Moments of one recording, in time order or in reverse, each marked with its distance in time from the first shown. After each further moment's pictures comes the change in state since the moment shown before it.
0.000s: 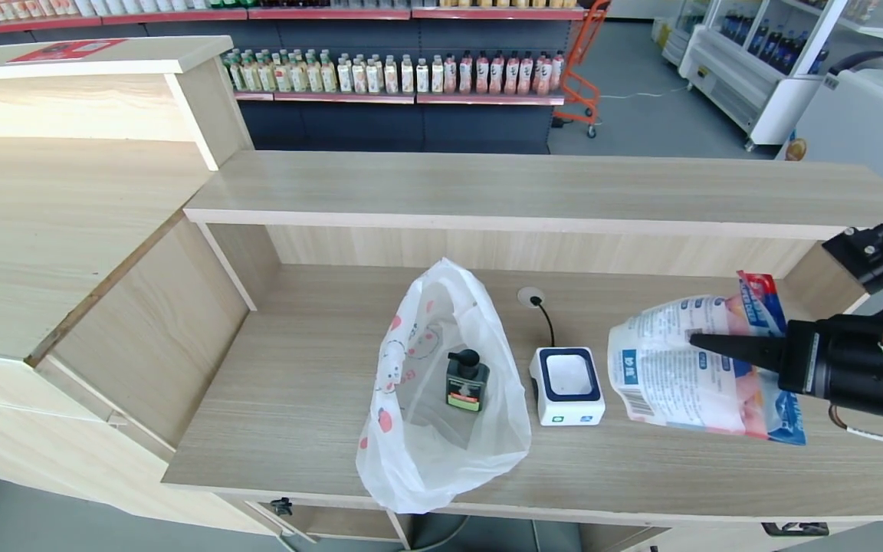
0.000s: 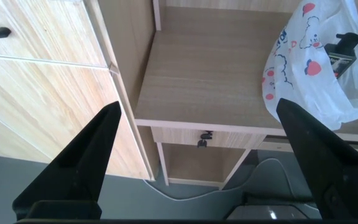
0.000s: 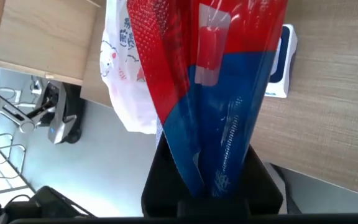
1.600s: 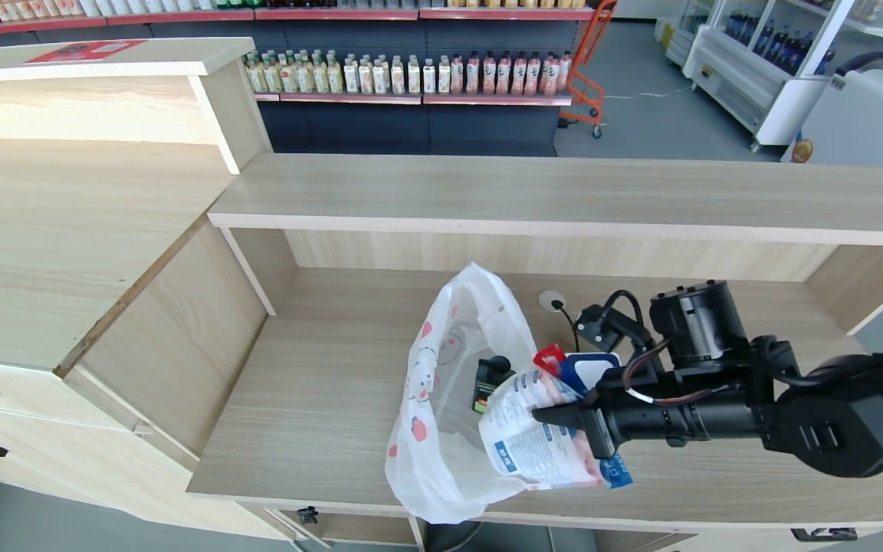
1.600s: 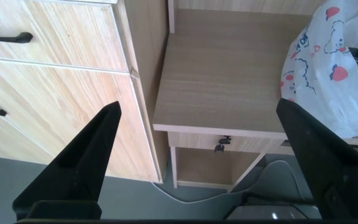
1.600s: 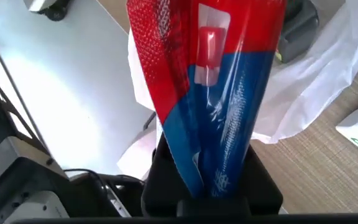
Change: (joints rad) left arm 0.000 0.000 0.000 0.000 0.000 -0.001; right arm 0.311 0.499 -0.149 -0.086 0.035 -0.387
